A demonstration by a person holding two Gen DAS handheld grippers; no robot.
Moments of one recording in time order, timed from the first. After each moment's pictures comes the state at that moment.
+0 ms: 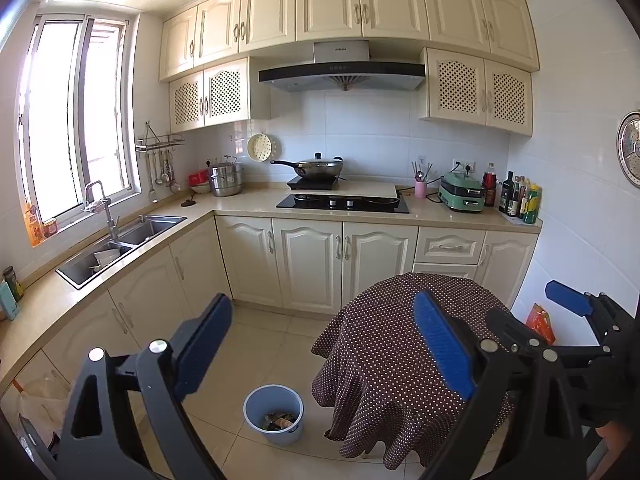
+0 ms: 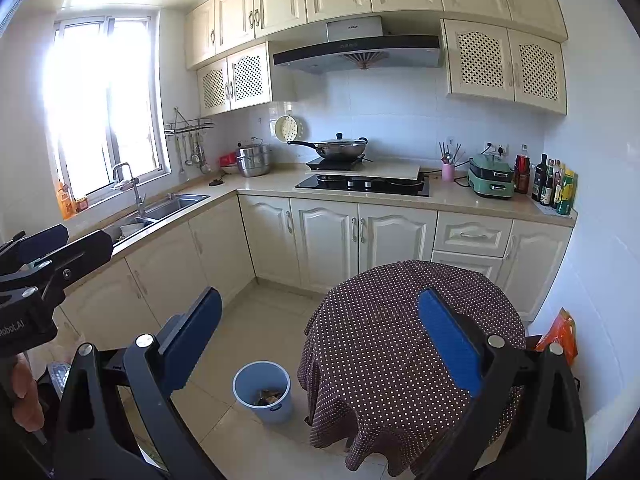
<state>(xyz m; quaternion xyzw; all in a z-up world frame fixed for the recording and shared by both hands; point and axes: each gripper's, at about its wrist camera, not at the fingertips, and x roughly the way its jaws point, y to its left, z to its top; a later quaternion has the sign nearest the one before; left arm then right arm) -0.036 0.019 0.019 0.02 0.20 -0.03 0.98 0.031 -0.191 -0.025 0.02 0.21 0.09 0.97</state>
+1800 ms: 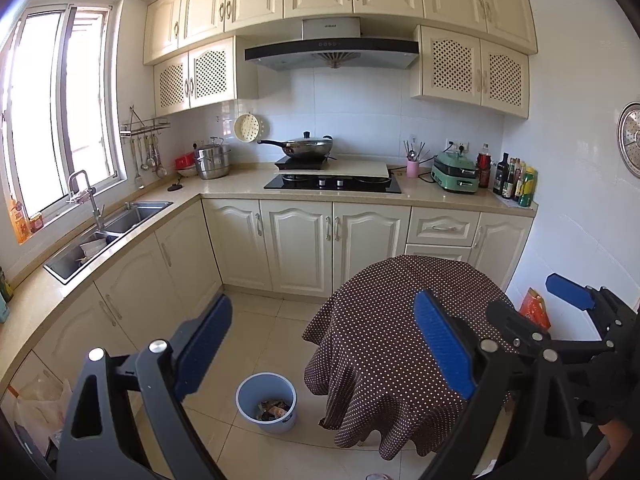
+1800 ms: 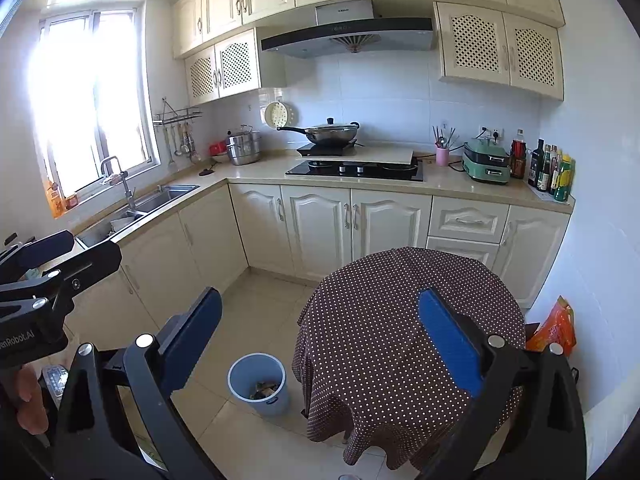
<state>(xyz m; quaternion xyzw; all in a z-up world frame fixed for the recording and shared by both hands) 0.003 0.010 0.000 0.03 0.24 -0.05 0.97 0.050 -0.191 -0.037 0.03 0.24 0.07 0.97</state>
